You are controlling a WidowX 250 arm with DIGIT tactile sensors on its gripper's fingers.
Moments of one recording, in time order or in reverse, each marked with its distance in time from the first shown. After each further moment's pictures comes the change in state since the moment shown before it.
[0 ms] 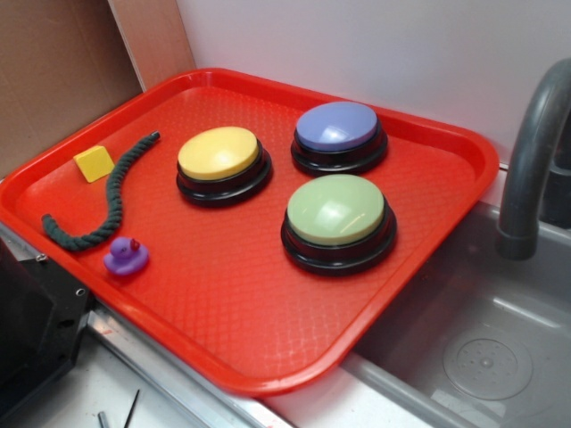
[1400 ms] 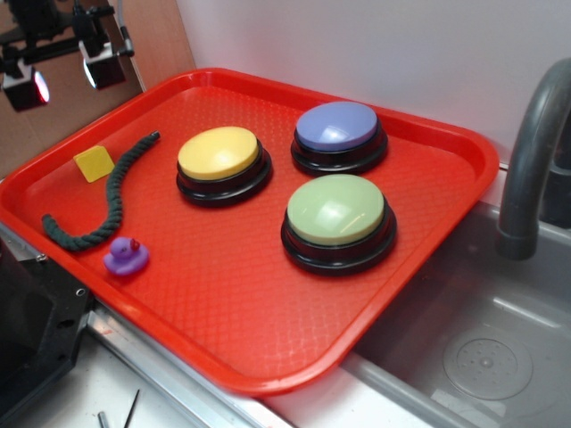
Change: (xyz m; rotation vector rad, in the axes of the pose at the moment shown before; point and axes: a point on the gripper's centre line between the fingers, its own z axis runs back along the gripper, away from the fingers) arm 0.047 0.176 -0.160 0.160 -0.046 1.235
